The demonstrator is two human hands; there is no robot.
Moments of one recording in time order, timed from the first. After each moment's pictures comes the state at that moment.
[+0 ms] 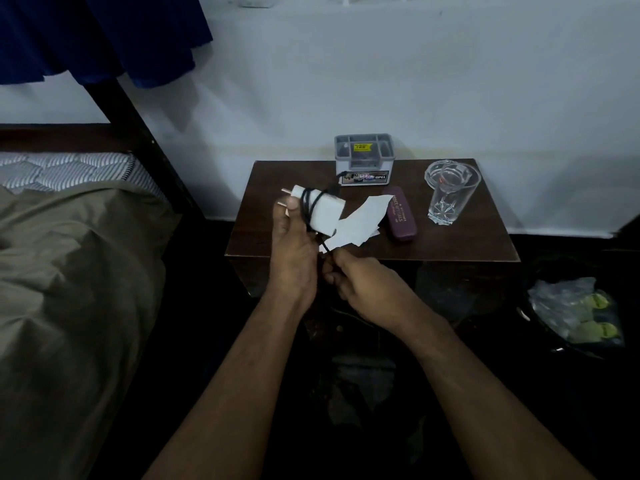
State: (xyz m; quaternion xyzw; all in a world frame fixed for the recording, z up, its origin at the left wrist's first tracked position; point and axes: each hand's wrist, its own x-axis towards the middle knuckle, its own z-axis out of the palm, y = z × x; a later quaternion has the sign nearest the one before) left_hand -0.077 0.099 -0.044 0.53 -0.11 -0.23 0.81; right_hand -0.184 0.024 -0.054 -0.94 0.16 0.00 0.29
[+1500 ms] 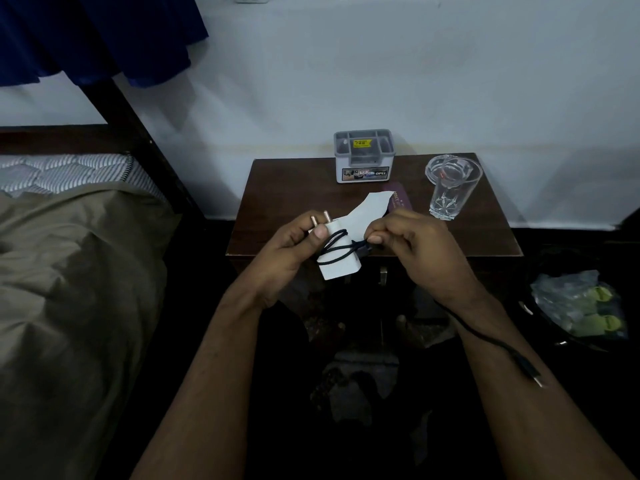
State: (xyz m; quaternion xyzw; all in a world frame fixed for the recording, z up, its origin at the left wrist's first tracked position) left_hand -0.047 0.138 -0.045 0.58 -0.42 -0.34 0.60; right_hand -0.203 -0.037 -0.045 -0.89 0.10 -0.27 0.35
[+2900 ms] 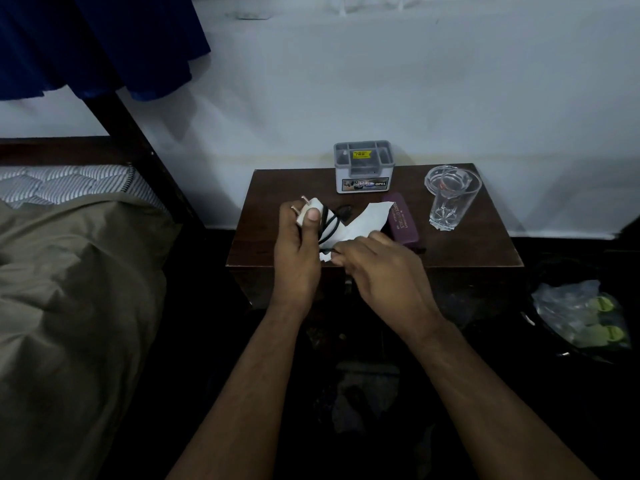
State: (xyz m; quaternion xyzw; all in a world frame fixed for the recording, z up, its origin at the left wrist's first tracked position) left_hand -0.064 0.097 -0.055 0.68 -0.26 -0.04 0.68; right_hand -0.183 0.017 -0.047 -0.93 0.09 -0.35 0.09
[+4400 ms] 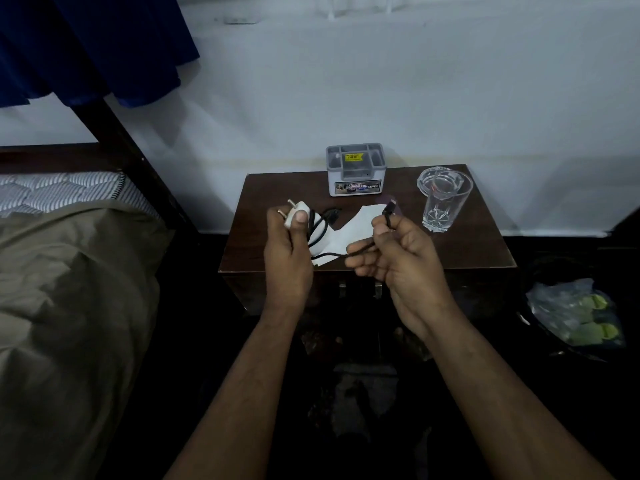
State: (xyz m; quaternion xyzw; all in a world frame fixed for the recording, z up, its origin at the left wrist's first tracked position) left_hand -0.060 0.092 -0.057 0.71 -0.26 0.01 0.65; right_hand -0.188 0.002 -0.031 -0.51 0.22 -0.29 0.78
